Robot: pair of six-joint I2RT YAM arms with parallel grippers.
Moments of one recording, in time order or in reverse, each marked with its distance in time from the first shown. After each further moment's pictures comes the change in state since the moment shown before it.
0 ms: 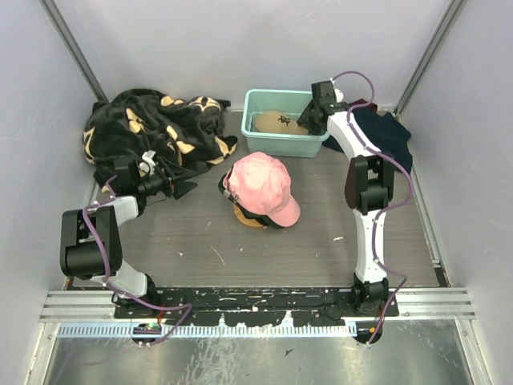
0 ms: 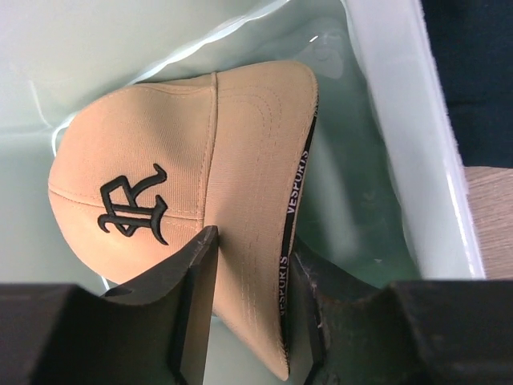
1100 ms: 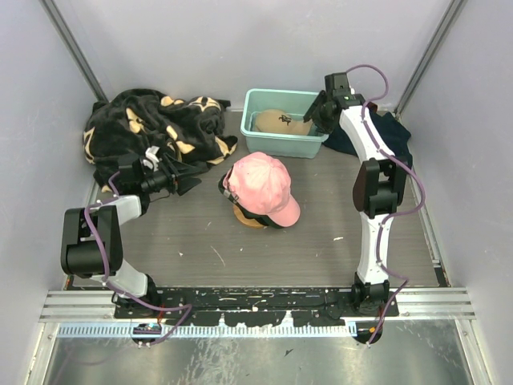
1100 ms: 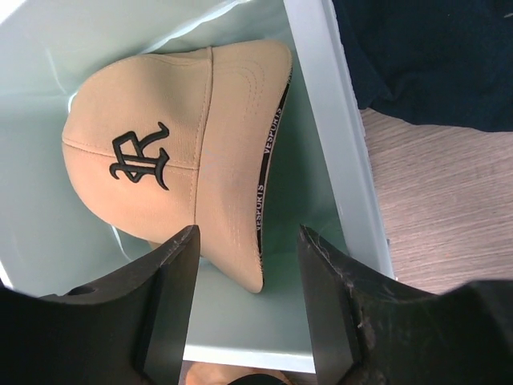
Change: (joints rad) left arm -0.045 0.007 0.009 0.085 -0.015 -0.051; right arm -0.049 -0.095 0.019 -0.161 -0.078 -0.033
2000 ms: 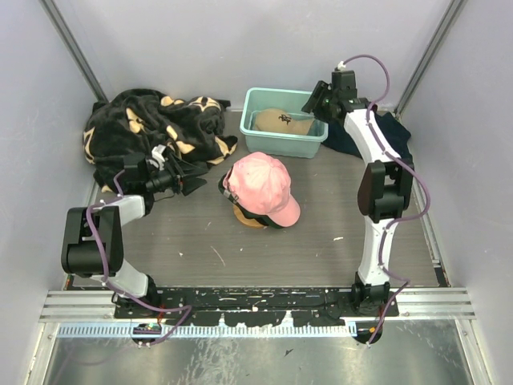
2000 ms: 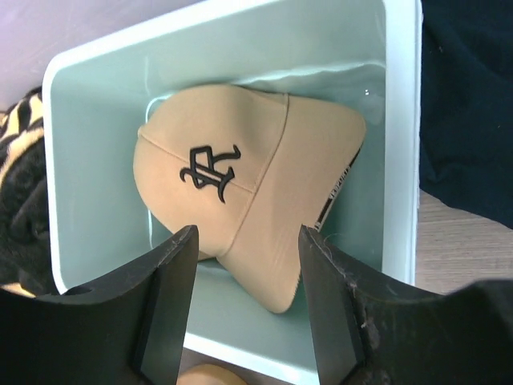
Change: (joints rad) left arm -0.051 0.000 0.000 0.031 0.002 -0.009; right arm -0.015 -0.101 -0.169 0.293 -0.133 -0.149
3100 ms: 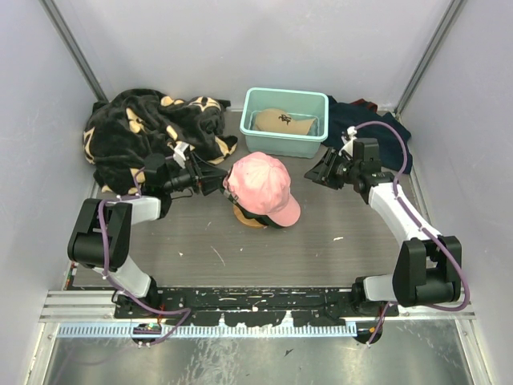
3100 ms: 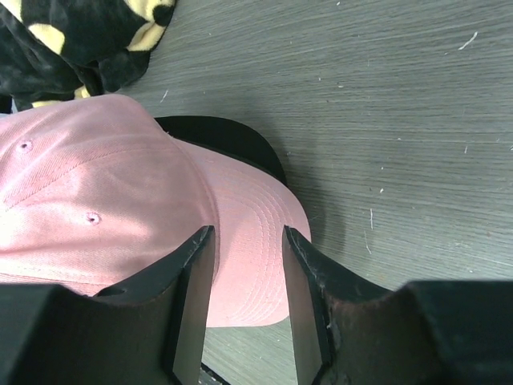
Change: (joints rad) left arm -0.190 0.061 -0.009 0.283 -0.013 -0.185; right arm -0.037 -0.762 -1.029 0.197 -0.354 0.009
